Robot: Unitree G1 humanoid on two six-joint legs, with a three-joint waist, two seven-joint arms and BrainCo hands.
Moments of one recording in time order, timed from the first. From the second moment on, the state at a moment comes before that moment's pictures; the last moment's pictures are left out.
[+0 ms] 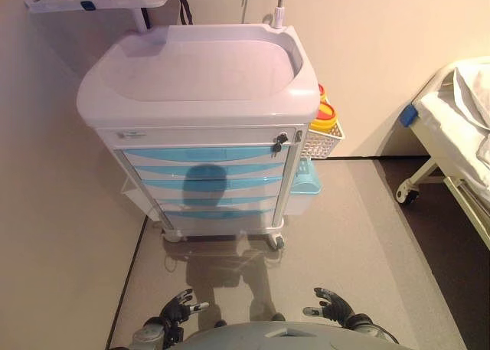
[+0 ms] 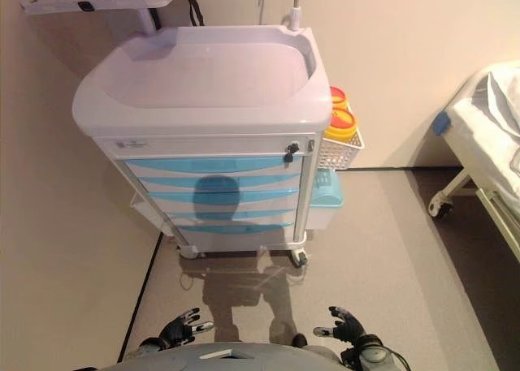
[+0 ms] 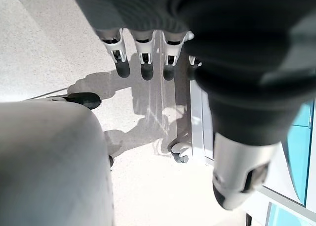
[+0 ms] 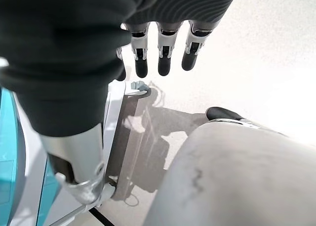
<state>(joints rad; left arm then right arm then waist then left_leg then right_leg) 0.01 0.21 -0.19 1.27 -0.24 -0.24 -0.20 0.02 -0.23 0.21 1.24 0.01 -0.29 0.11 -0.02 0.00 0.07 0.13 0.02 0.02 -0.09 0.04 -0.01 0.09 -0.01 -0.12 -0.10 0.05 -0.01</state>
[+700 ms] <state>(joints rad) 0.02 0.21 -0.17 1.27 -0.33 -0.20 -0.22 0.03 -0.24 0.21 1.24 0.01 -0.30 0.09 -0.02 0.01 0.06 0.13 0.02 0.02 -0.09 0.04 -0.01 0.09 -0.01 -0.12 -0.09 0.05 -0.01</state>
